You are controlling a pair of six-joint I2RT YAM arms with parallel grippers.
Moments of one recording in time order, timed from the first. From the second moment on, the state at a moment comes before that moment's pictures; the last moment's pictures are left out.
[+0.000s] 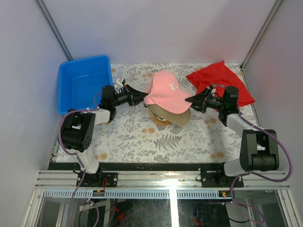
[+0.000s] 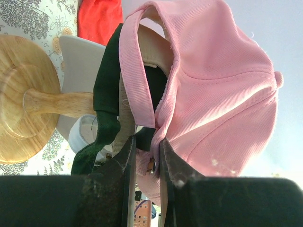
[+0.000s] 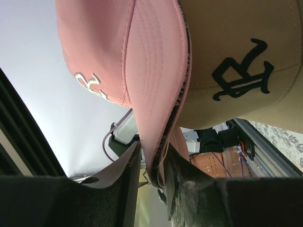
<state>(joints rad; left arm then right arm) -0.19 1.75 0.81 0.87 0.83 -1.52 0.00 1.47 0.71 0.51 -1.16 1.59</state>
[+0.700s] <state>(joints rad) -0.18 1.75 0.81 0.86 0.83 -1.52 -0.02 1.45 0.71 0.71 -1.14 1.76</state>
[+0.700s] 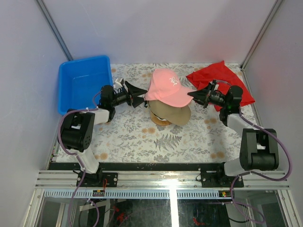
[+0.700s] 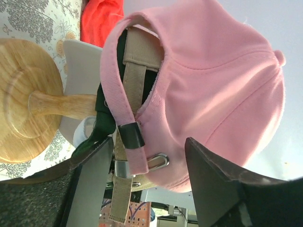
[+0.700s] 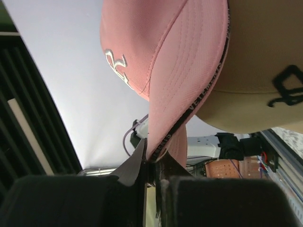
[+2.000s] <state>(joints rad) -0.10 1.72 0.87 0.60 0.85 -1.32 -0.03 1.54 0.57 1.11 -1.16 2.00</state>
